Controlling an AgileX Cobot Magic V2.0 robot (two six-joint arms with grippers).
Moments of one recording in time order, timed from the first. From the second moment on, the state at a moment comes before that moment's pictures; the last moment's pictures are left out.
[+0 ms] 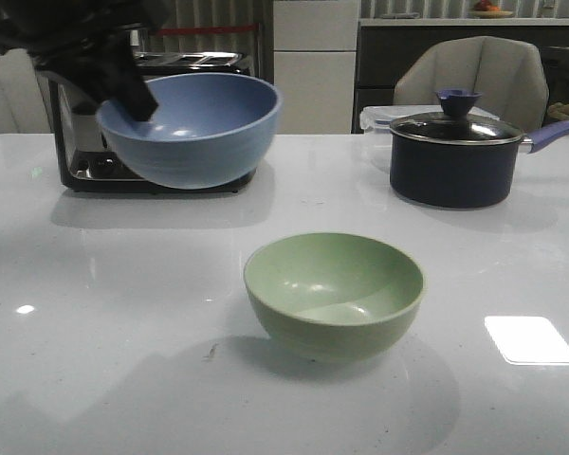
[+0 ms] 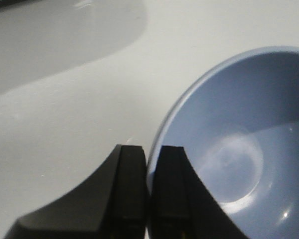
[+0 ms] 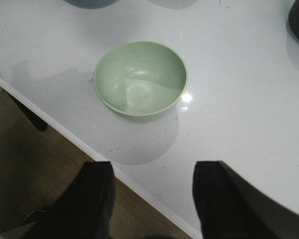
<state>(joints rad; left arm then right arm) -0.40 1.67 -1.39 -0.28 0.81 0.23 0.36 0.59 -0.61 0.31 0.76 -0.31</state>
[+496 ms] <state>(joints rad) -0.63 1.80 -1.39 -0.30 0.73 0.23 0.36 0.59 -0.61 0.31 0.76 -0.31</state>
